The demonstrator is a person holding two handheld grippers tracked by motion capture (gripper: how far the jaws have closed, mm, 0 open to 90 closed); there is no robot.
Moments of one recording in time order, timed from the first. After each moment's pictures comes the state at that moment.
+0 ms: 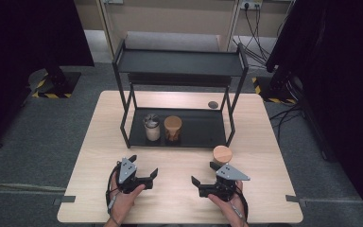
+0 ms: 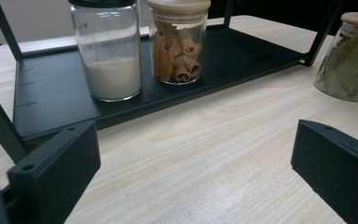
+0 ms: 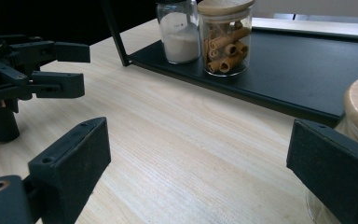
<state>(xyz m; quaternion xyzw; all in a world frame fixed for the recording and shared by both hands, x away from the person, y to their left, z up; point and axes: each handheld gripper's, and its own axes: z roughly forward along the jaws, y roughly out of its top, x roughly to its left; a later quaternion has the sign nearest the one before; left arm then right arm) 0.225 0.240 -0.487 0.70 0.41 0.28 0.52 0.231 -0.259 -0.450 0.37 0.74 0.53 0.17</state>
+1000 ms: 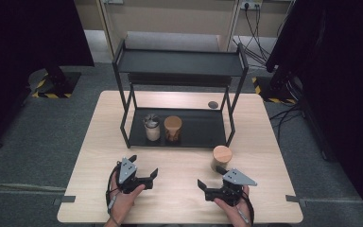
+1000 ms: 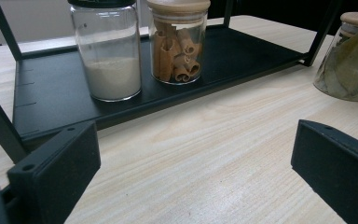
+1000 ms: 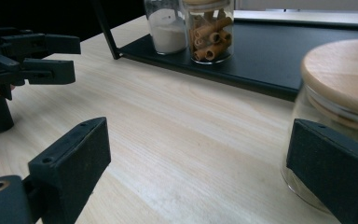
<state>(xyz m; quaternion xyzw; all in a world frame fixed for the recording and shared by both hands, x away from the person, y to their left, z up) 0.225 0.239 -0.487 0.70 0.41 0.28 0.52 0.217 -0.276 -0.455 0.39 0.73 0.53 0.18</state>
